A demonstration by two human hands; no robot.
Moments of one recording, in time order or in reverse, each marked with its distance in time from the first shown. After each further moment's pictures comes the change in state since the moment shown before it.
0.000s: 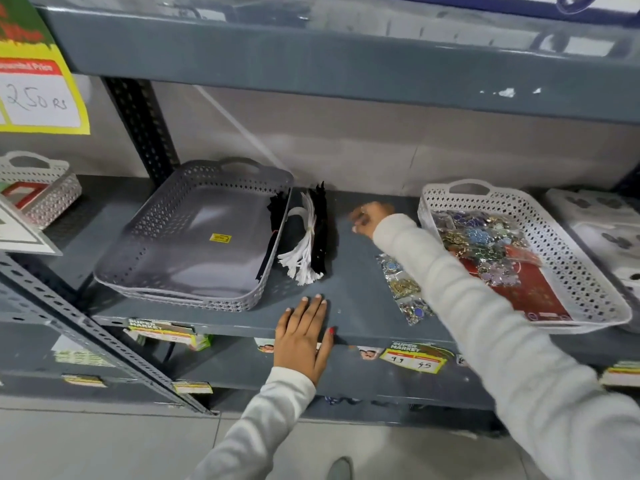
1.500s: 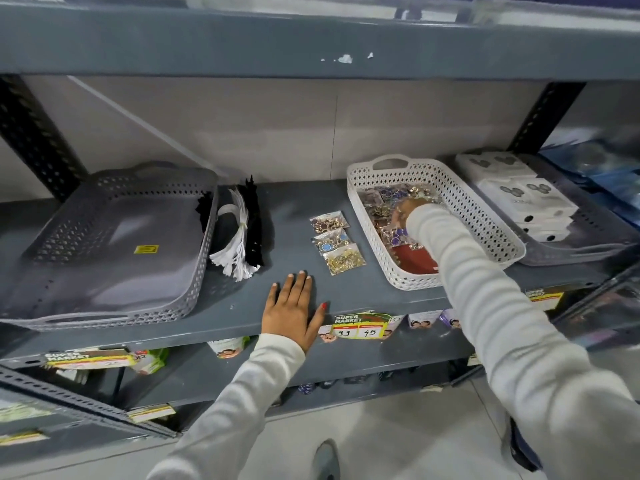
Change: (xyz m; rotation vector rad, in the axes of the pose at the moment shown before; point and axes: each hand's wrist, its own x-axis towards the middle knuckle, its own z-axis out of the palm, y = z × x) left_hand 0.032 0.064 0.005 0.214 -0.389 0.121; right_hand -0.053 0.115 -0.117 -0.375 0.178 0.298
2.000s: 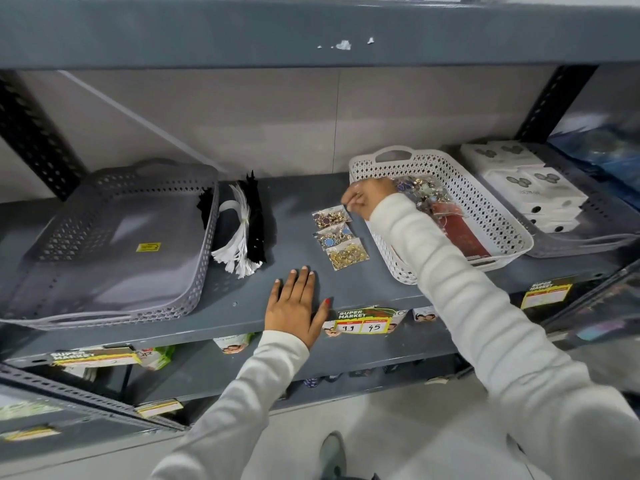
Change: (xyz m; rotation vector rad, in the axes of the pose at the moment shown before) left_hand 0.000 0.000 0.002 0.011 0.010 0.001; right_hand -0.028 -0.055 0.018 0.136 0.138 -0.406
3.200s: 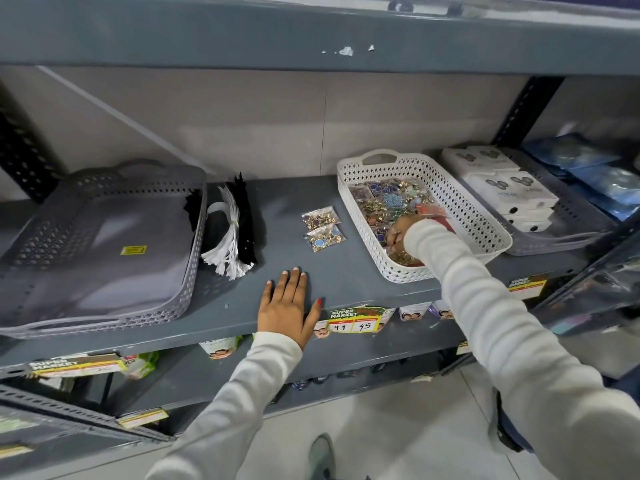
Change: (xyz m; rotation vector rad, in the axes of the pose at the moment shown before) left_hand 0.002 -0.003 0.005 -0.030 0.054 0.012; right_hand -0.024 0.071 -0.008 -0.299 -0.368 0.408
